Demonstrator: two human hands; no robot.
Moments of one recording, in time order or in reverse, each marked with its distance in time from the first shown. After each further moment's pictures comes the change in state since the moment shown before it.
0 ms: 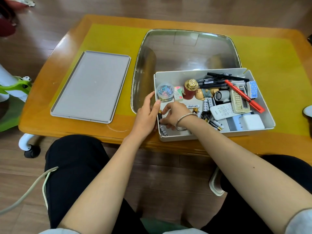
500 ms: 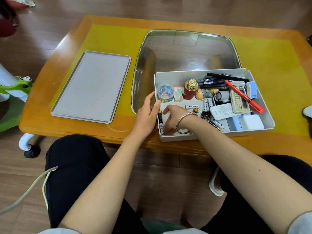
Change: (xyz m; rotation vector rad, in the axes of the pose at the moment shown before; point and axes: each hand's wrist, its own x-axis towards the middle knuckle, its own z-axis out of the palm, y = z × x) left_hand 0.001 -0.001 0.002 -0.039 -0.001 -0.003; right_hand -0.013 -0.009 -0.005 -0.089 -0.158 0.069
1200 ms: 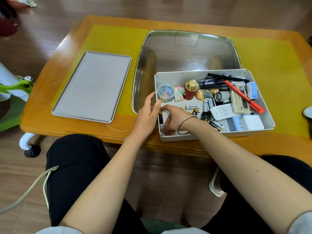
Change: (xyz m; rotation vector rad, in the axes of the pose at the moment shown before) left_hand -0.001 0.000 0.002 -0.026 0.002 -0.018; right_hand -0.006 0.000 0.002 -0.038 0.046 -0.135
